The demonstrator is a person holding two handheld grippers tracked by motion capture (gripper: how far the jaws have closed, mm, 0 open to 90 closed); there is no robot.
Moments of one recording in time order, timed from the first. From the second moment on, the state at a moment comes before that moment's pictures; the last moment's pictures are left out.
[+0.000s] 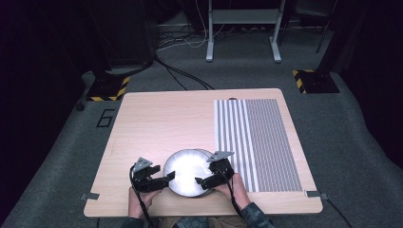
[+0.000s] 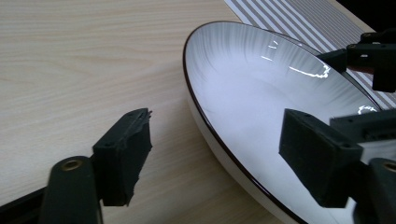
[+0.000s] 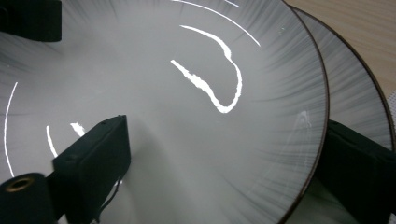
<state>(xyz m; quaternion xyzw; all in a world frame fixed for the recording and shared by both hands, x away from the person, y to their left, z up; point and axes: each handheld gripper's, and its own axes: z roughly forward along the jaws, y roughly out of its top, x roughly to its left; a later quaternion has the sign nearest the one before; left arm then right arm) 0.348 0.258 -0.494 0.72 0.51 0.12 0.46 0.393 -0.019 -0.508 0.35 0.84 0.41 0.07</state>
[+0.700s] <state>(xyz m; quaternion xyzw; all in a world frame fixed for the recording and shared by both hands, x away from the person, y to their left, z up) 0.350 0.245 -0.502 0.70 0.54 0.09 0.45 0.401 -0.040 -0.509 0.42 0.79 0.43 0.06</state>
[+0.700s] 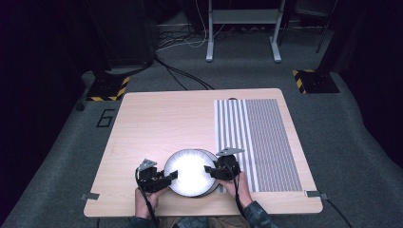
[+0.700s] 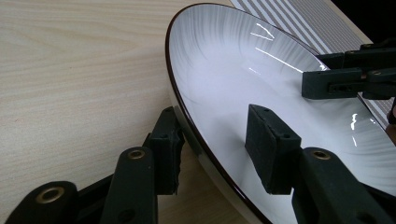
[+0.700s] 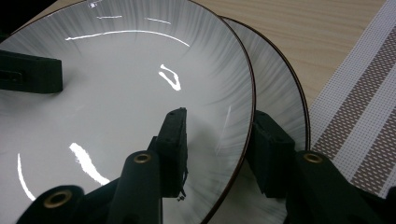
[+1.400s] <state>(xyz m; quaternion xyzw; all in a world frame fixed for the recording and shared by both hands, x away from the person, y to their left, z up) 0.348 0.235 -0.498 0.69 0.55 0.12 0.45 0.402 -0.047 -0.509 0.45 0.76 0.46 0.04</state>
